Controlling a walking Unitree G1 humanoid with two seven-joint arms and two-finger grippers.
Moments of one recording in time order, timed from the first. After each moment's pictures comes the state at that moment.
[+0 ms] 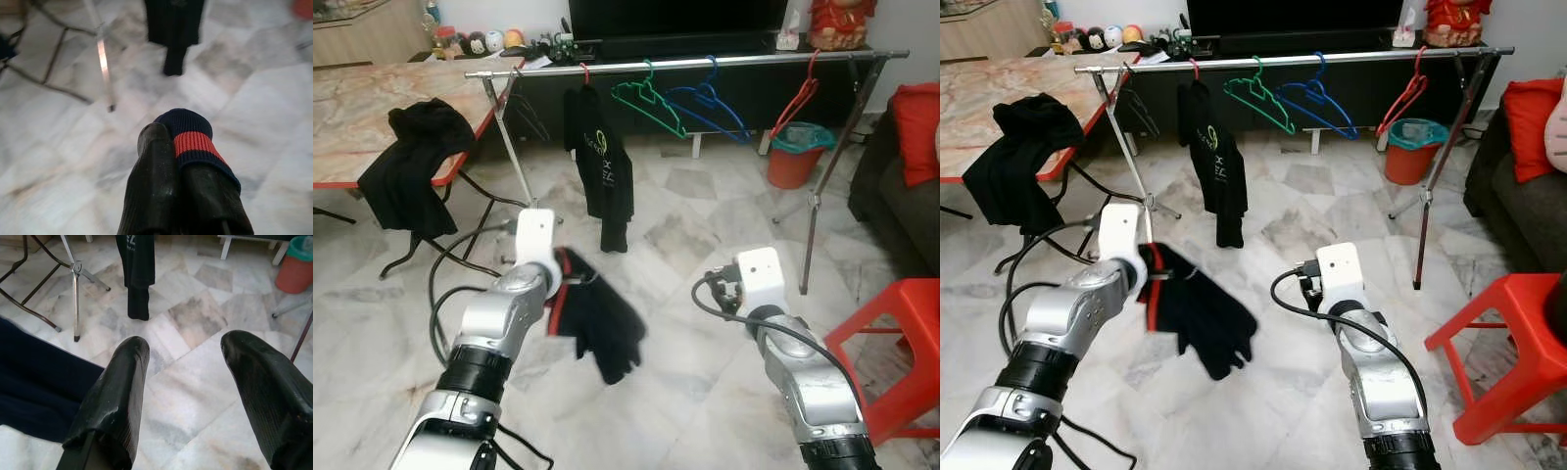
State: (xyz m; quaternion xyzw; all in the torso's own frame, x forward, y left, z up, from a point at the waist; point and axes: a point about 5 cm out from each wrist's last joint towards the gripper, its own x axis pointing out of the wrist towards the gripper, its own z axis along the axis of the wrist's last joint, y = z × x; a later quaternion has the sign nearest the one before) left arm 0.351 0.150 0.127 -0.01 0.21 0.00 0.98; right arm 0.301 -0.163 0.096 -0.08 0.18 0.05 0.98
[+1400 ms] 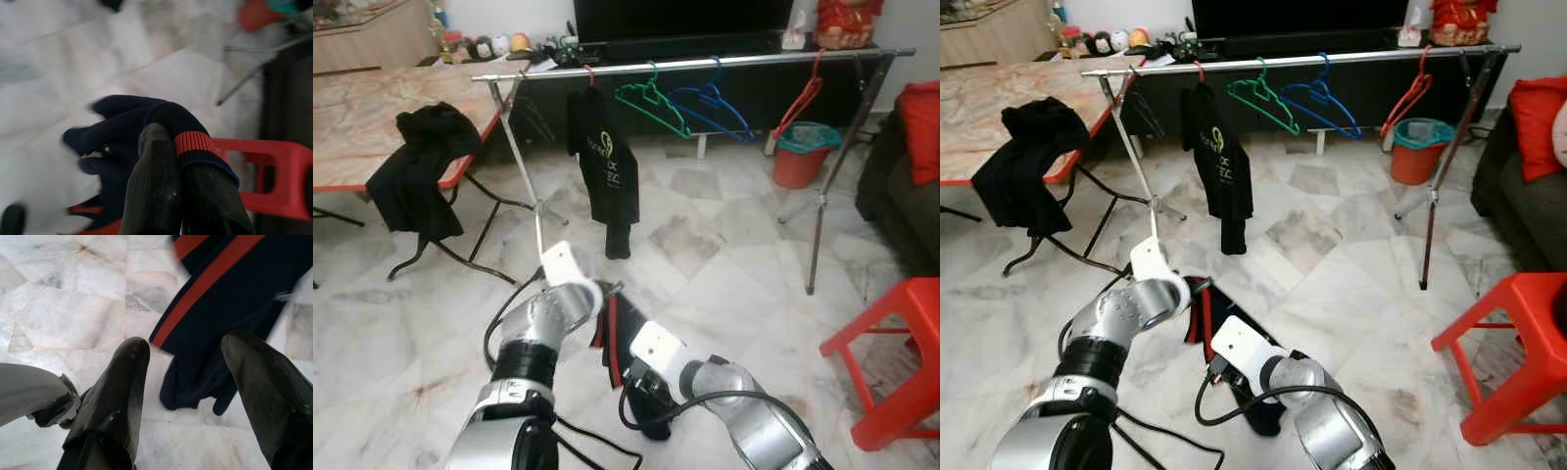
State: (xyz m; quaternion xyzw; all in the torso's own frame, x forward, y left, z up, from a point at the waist) left arm 0.360 0.072 0.126 -0.31 0.30 -0.04 0.90; right arm 0.250 -0.080 0.058 -0.26 0.27 0.36 0.86
